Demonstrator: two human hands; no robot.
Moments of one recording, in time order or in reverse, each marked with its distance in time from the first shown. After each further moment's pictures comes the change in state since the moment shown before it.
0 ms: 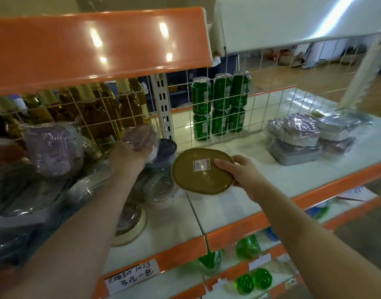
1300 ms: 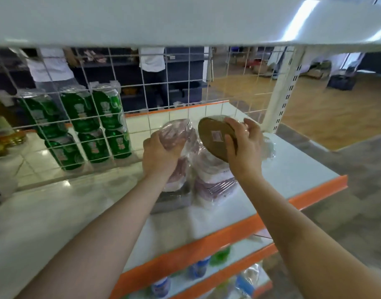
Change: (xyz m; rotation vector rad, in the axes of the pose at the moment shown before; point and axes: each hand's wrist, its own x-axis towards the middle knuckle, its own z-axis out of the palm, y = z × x) left_hand -0.111 0.282 0.368 -0.171 -0.086 0.259; right_hand 0.157 -0.031 -0.384 -0.715 0.579 -0.708
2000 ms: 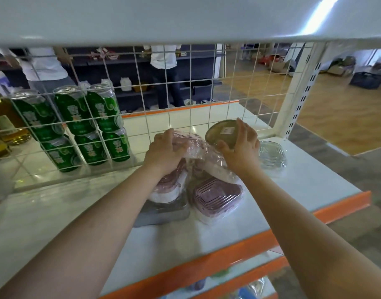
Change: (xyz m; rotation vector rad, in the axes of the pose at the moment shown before) left_hand 0.039 0.007 0.019 0.351 -0.311 0.093; right_hand 0.046 0.030 0.029 -0.001 -0.289 0.220
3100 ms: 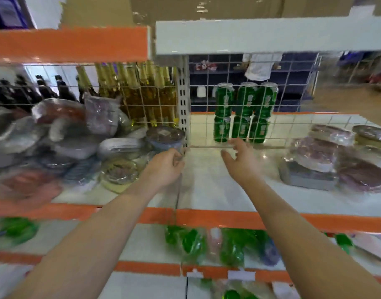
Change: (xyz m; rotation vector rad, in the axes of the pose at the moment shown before) left_hand -0.276 -0.247 -0.233 0.122 0.186 -0.250; right_hand -0.261 -0.260 0.145 0.213 -0.300 -0.271
